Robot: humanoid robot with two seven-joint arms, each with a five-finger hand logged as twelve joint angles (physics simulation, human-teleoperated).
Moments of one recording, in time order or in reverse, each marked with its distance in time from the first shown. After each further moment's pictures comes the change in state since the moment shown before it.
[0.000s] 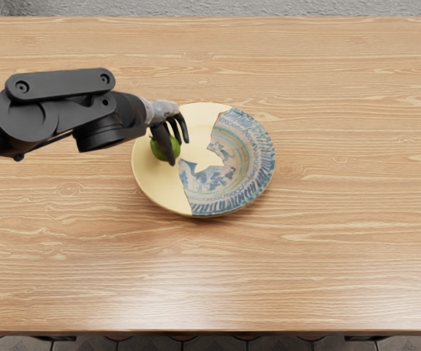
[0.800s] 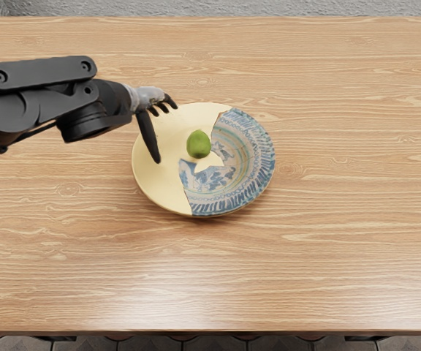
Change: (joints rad) left arm -0.012 0.057 -0.013 -0.002 0.003 0.016 -0.001; right arm 0.000 0.000 0.000 0.000 0.000 0.000 0.000
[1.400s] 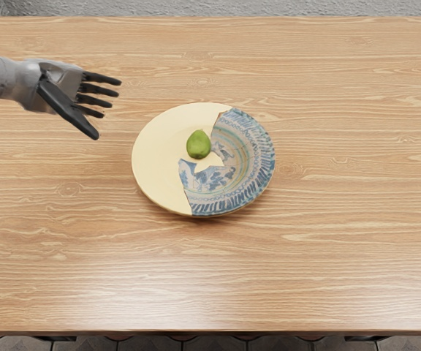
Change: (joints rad) left arm 0.054 0.573 -0.222 -0.178 -0.669 -0.366 -0.004; right arm 0.000 0.000 0.000 0.000 0.000 0.000 0.000
